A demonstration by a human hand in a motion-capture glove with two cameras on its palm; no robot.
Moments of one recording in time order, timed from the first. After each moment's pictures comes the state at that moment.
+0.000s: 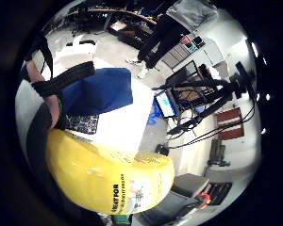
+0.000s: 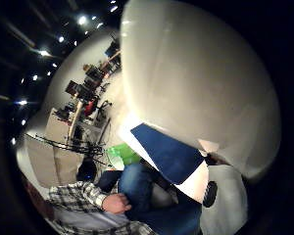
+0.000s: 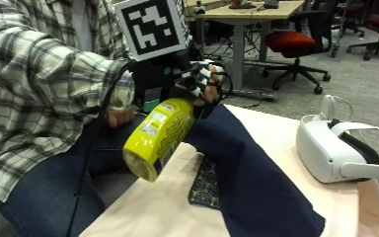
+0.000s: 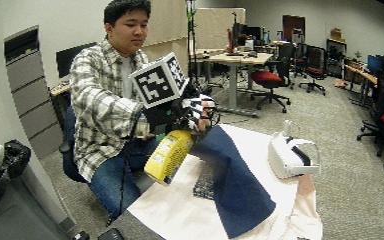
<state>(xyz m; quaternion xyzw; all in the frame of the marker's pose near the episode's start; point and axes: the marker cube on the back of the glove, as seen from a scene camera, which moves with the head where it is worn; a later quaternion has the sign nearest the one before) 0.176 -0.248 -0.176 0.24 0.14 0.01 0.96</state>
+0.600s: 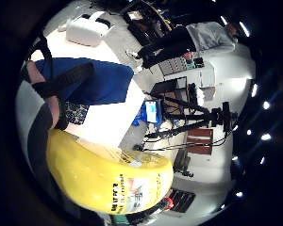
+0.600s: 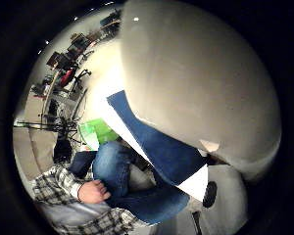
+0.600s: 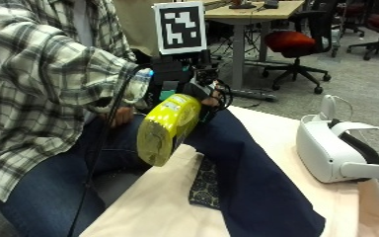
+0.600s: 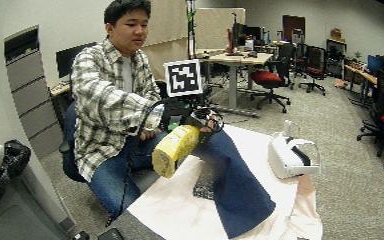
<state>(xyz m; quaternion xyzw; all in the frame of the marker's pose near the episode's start) 0.169 -0.273 -0.178 0.11 0.34 -0.03 0.93</state>
